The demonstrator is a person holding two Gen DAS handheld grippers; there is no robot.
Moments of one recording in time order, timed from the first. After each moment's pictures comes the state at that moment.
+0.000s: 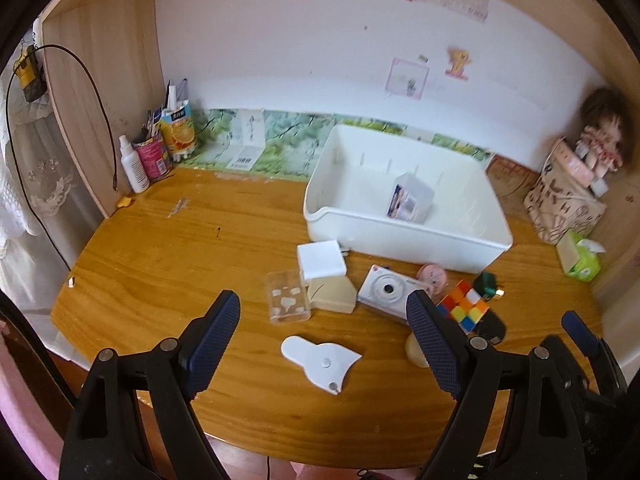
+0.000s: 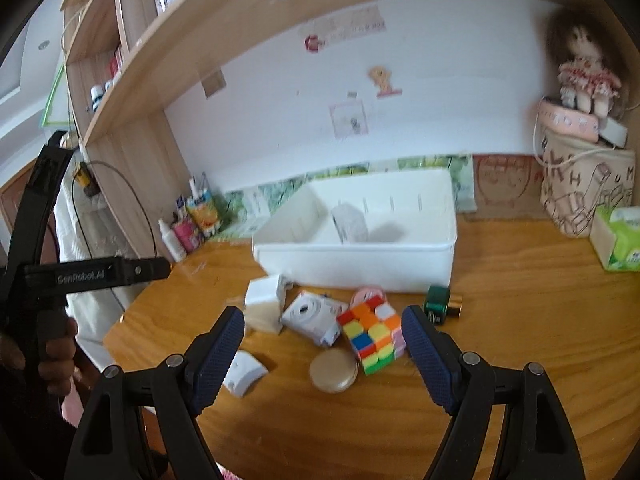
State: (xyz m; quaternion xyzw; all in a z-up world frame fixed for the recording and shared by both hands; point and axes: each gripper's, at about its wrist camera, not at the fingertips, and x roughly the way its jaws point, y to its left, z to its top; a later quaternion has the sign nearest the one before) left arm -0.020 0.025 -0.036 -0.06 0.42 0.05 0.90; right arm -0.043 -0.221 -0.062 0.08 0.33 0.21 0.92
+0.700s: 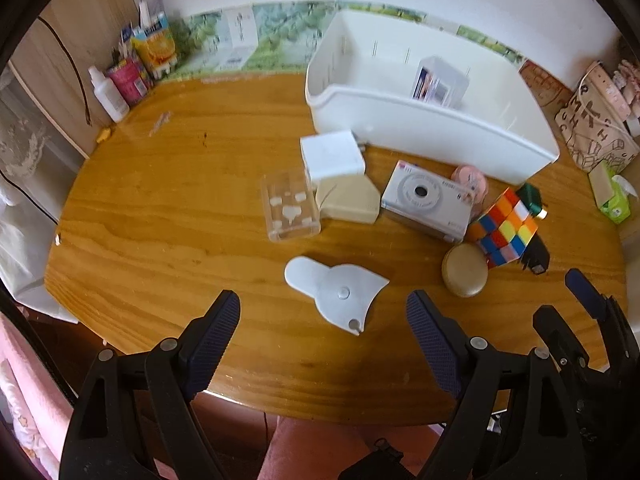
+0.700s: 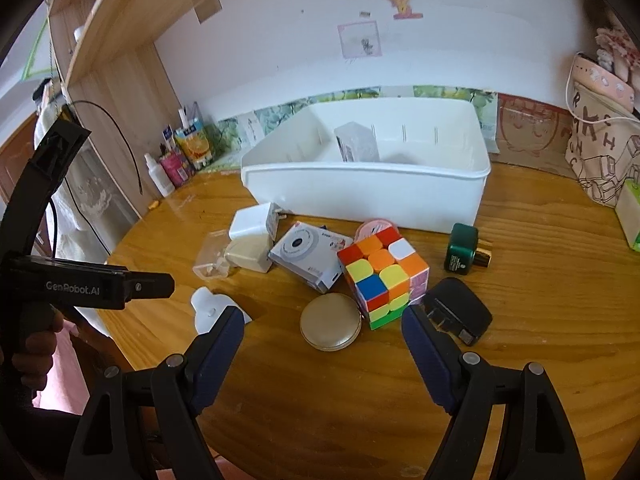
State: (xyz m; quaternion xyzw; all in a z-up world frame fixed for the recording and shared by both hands) left arm 0.003 0.023 -0.107 -0.04 0.58 0.05 0.81; right arm -0.015 -0.191 -0.109 0.03 0.43 0.22 0.88
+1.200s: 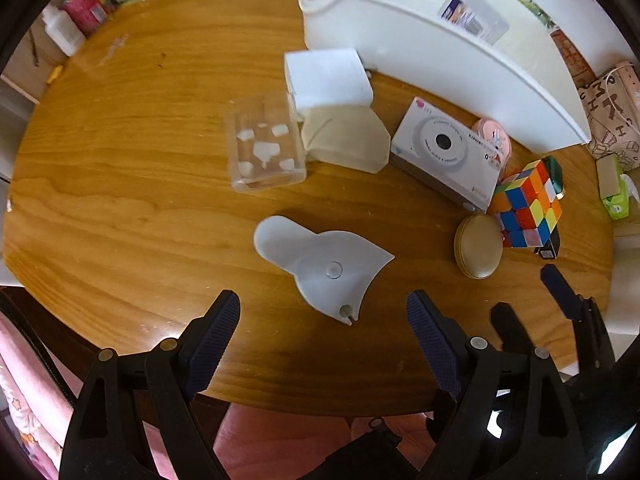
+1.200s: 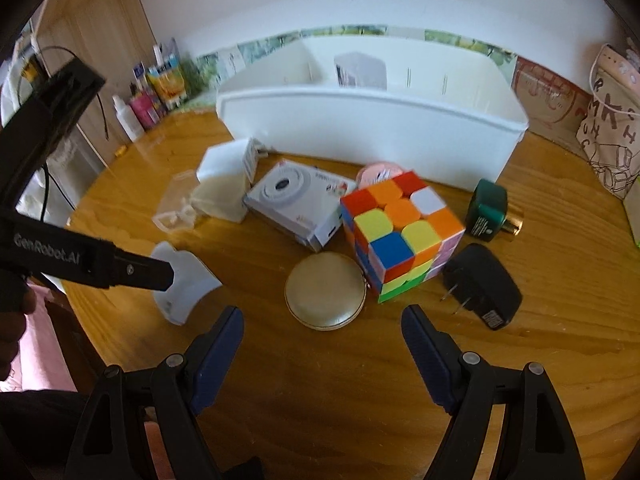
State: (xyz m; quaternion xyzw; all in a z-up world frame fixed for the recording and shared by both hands) left arm 0.039 0.032 -0.161 -0.10 0.68 0.01 0.72; right arm 0.007 -0.154 -0.153 -0.03 0.51 0.18 0.84
